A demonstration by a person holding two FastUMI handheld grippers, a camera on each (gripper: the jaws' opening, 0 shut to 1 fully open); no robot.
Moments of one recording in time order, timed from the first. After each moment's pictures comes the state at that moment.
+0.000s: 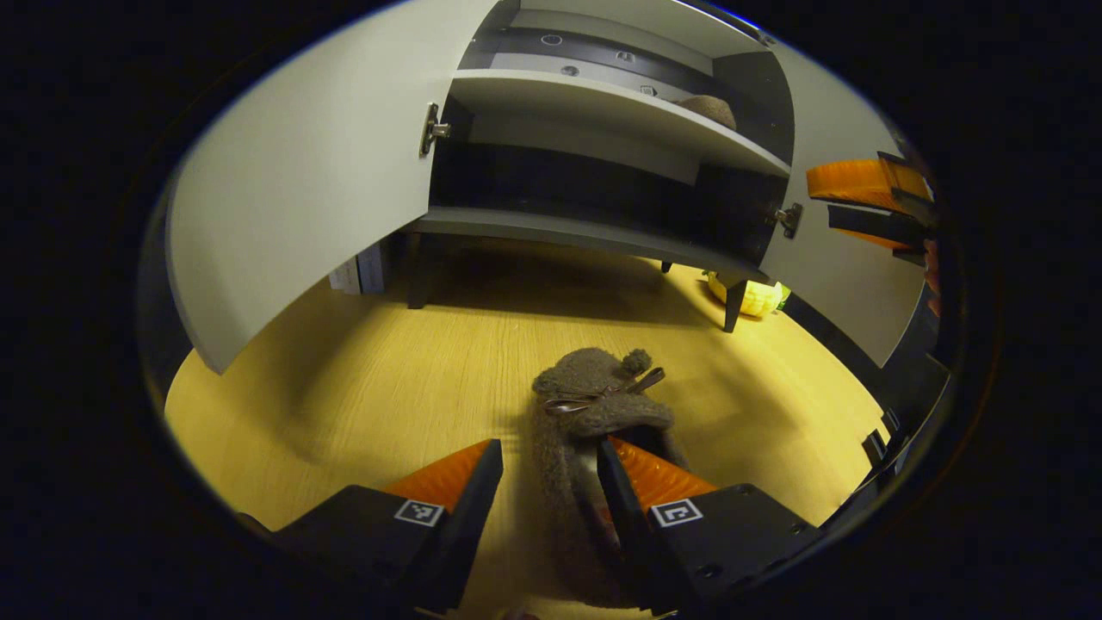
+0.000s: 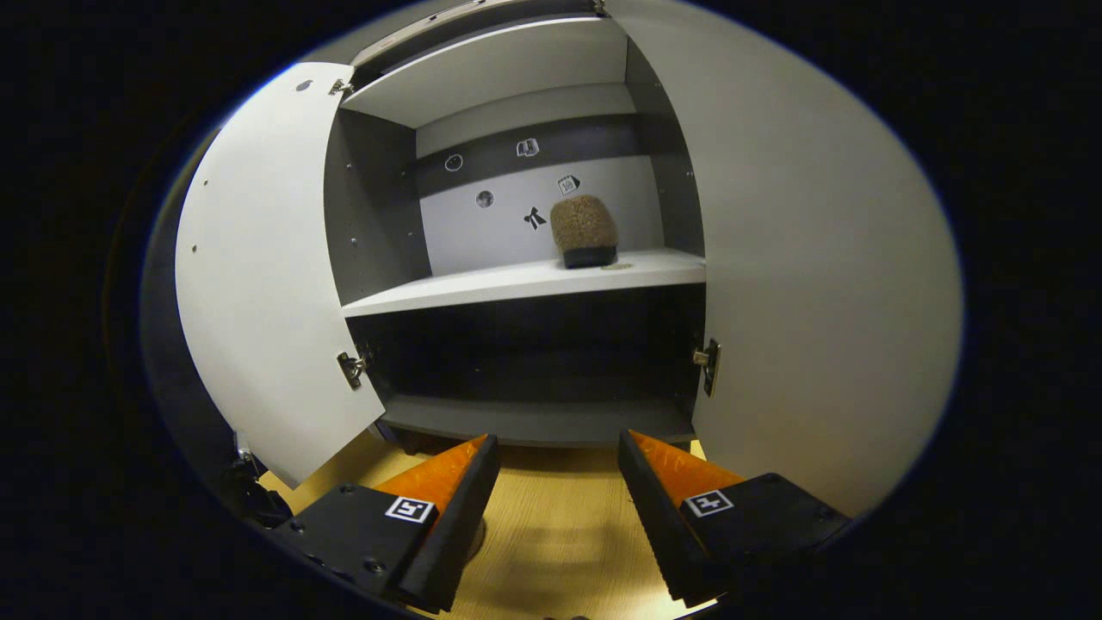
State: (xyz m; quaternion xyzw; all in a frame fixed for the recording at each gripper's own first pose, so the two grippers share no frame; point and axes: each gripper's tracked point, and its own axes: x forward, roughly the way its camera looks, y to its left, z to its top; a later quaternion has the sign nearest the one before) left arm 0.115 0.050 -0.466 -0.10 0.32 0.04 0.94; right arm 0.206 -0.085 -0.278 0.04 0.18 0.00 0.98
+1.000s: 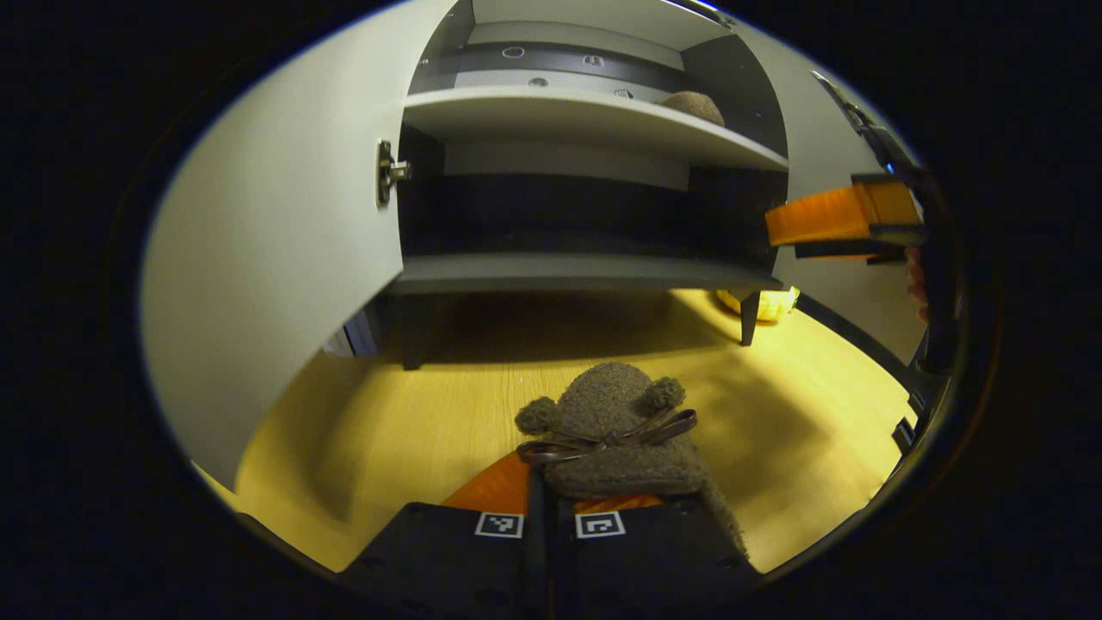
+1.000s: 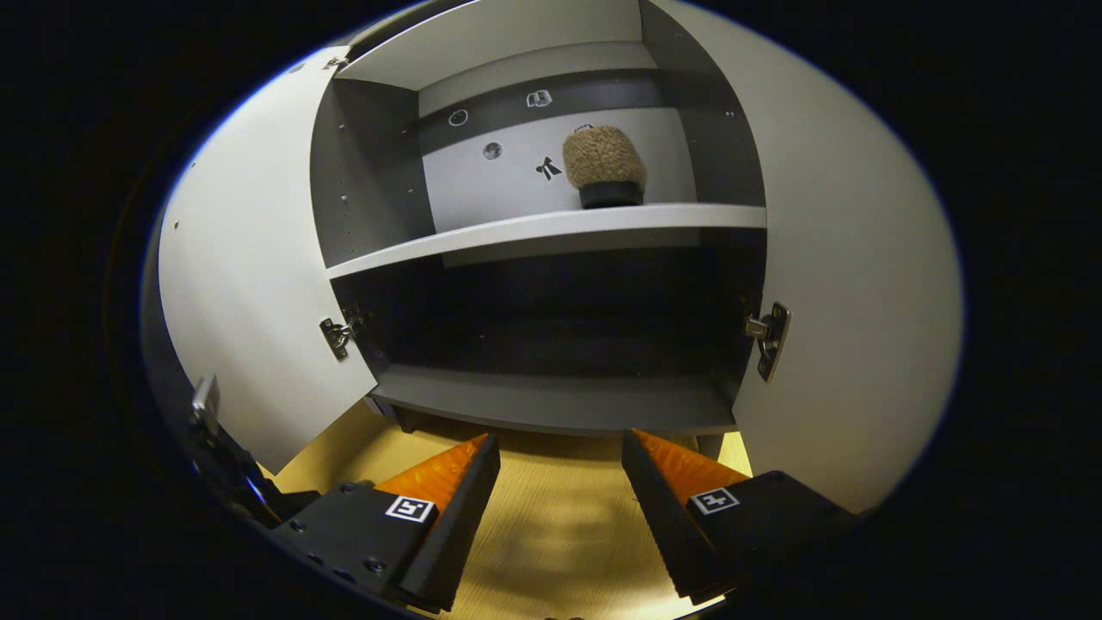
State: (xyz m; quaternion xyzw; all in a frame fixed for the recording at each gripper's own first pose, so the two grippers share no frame) left arm 0.162 0.065 -0.406 -0.04 0.27 0.04 0.96; right arm 0.237 -0.070 -0.309 0.03 0.23 0.03 0.97
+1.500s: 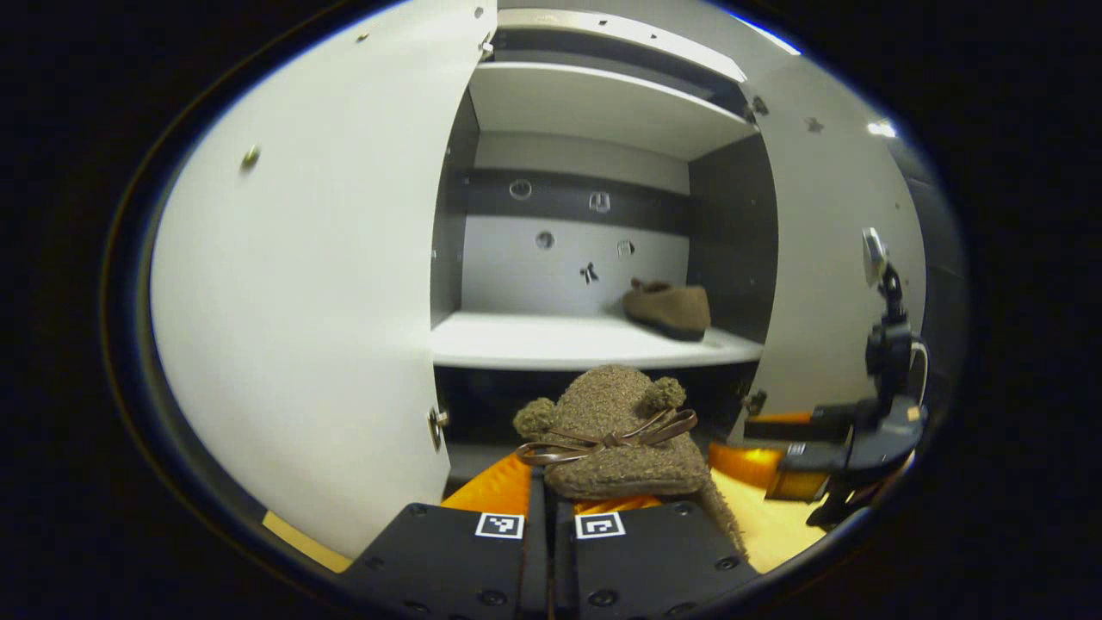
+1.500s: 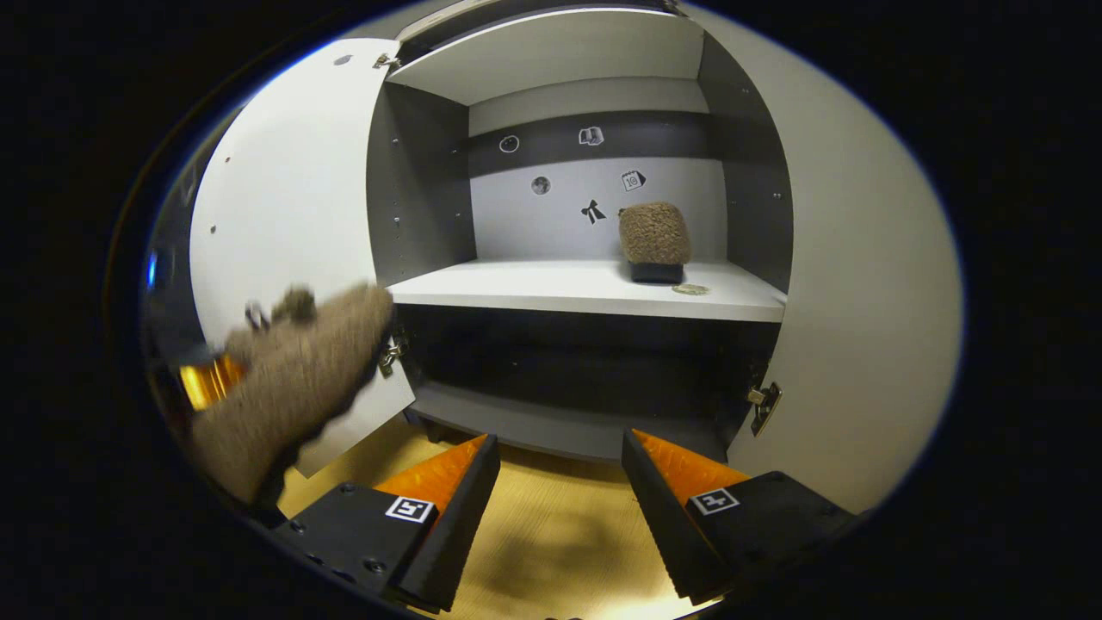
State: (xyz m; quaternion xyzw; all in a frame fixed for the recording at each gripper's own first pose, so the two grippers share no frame) left arm 0.194 0.091 -0.136 -0.03 0.10 0.06 0.99; right arm 0.216 -0.040 -0.251 -0.01 0.21 0.07 0.97
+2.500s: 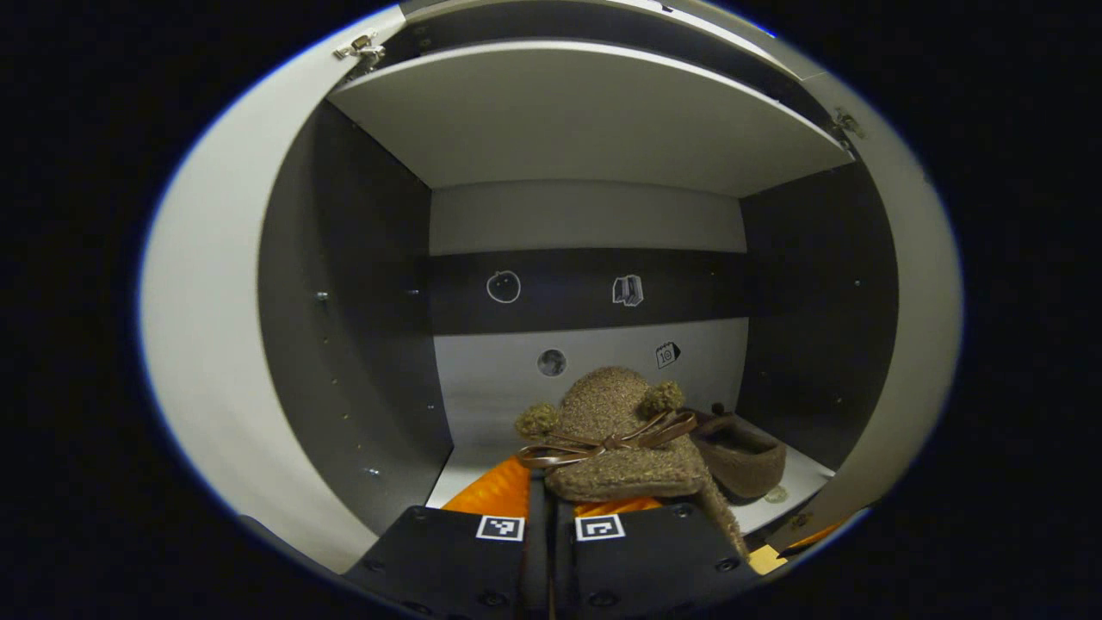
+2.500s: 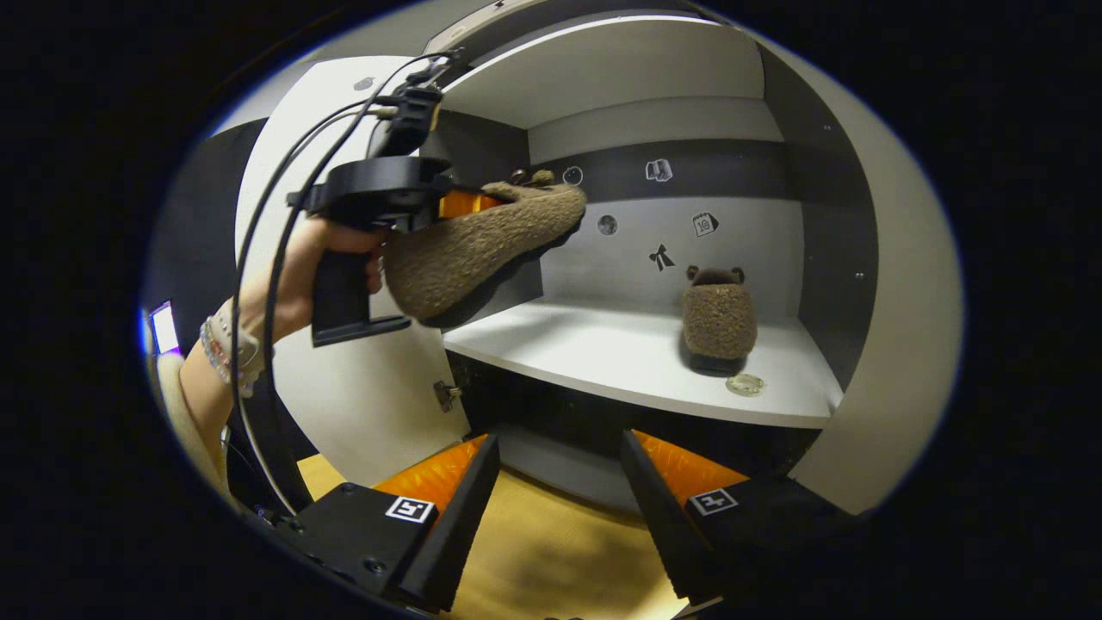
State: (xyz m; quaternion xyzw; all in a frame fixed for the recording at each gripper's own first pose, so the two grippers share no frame) left arm 0.424 0.127 -0.028 0.01 0.10 0.08 0.99; right arm 0.259 -0.017 -0.189 0.00 0.20 0.21 0.96
